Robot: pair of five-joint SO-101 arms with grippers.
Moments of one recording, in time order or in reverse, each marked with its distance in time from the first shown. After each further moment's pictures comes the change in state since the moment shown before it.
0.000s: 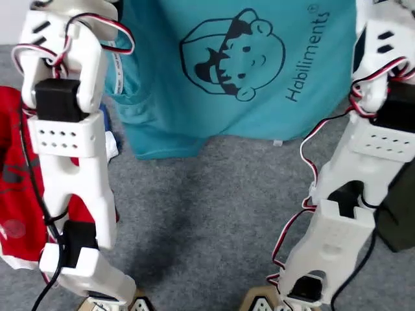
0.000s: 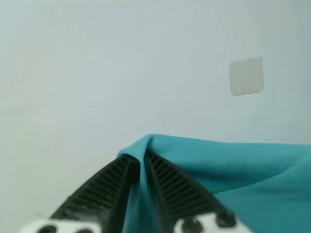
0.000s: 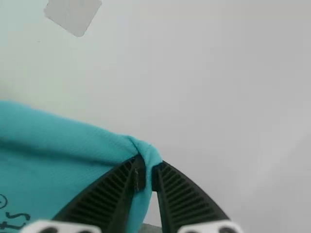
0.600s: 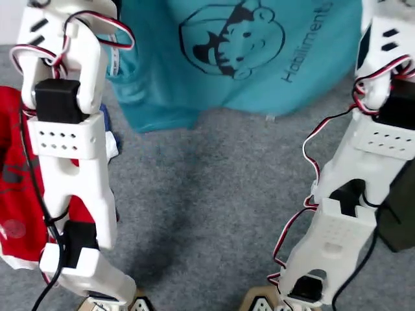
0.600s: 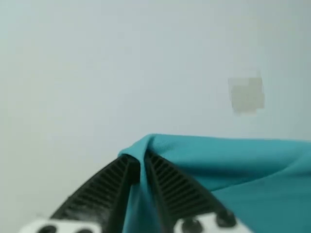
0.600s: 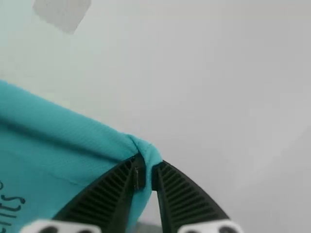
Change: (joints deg) left arm 0.0 0.0 -3.6 2.9 -0.1; right arm 0.5 0.4 0.0 2.5 2.5
